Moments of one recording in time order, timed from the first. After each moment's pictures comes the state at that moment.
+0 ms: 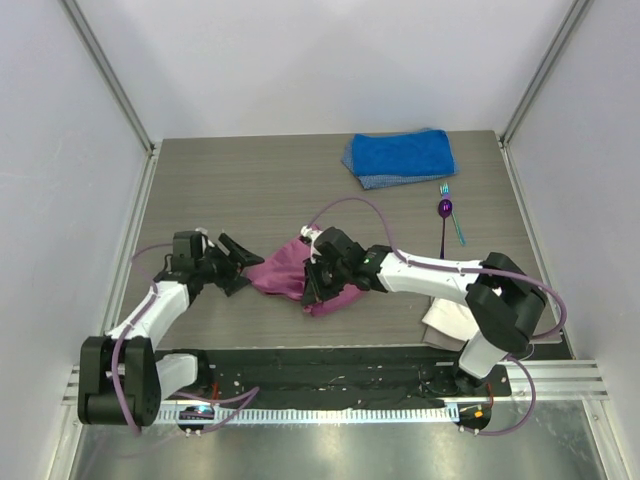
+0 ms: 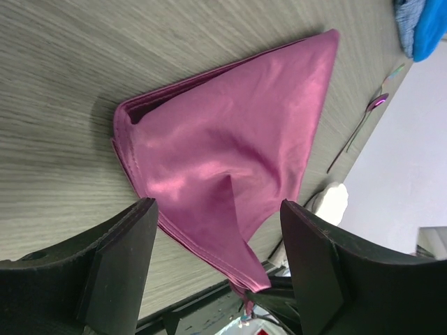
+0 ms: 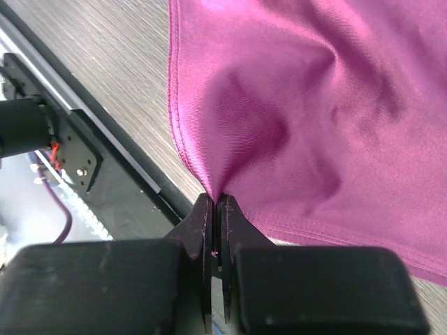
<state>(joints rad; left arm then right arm) -0.03 1.13 0.49 -0.18 0.46 -0.97 0.95 1.63 1.02 -0.23 -0.27 0.56</state>
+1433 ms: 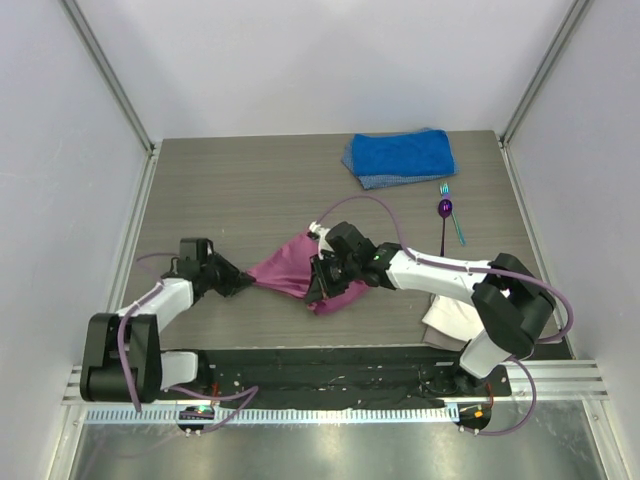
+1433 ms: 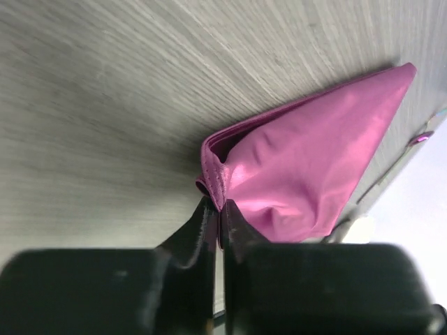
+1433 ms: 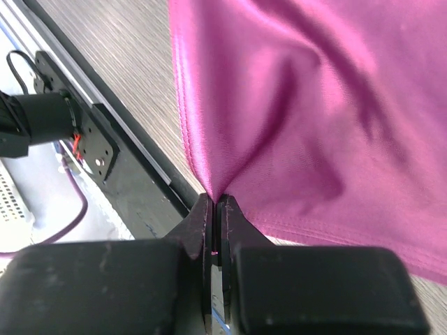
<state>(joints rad) -0.03 1.29 0.43 -0.09 0.38 -1.01 0.88 1.59 0.96 -0.18 -0.38 0.55</state>
